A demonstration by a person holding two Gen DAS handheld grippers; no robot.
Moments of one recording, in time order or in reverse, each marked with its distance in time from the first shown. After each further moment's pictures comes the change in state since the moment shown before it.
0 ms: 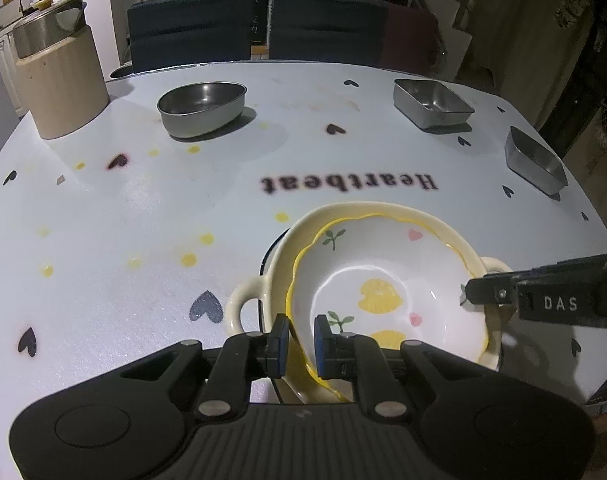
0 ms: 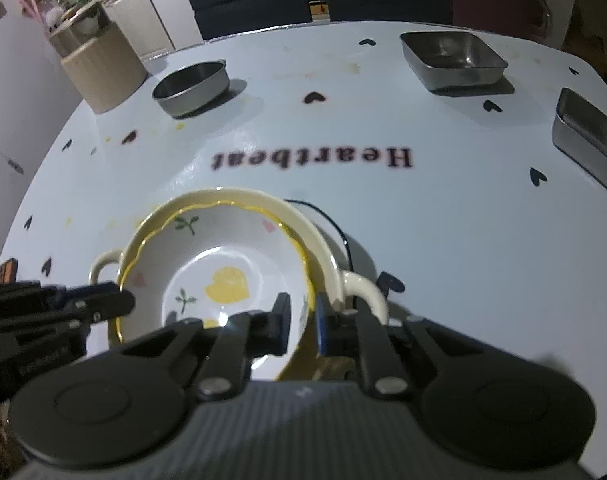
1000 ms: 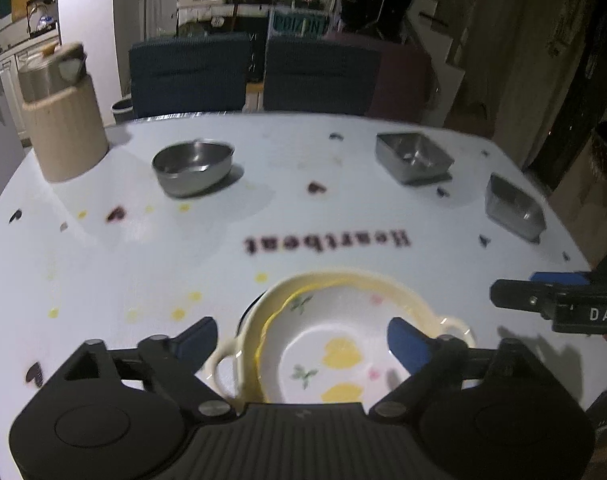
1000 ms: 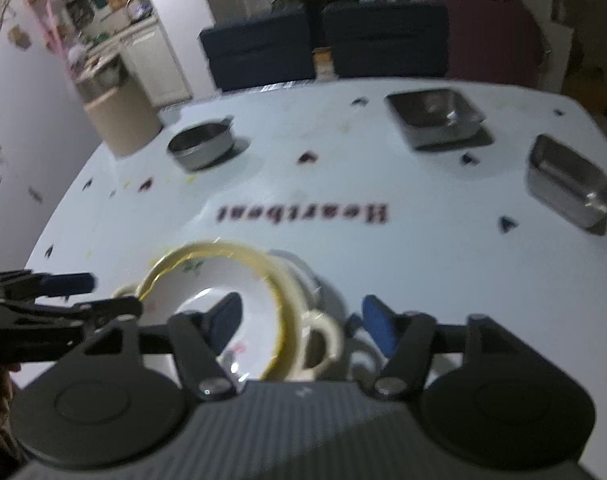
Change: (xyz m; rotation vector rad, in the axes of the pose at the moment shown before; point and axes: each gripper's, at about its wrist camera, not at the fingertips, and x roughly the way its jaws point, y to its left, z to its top) left arm -0.036 -0.026 0.027 -0.013 -0.126 -0.014; right arm -0.061 -0.039 0.000 0.003 -0.193 0.018
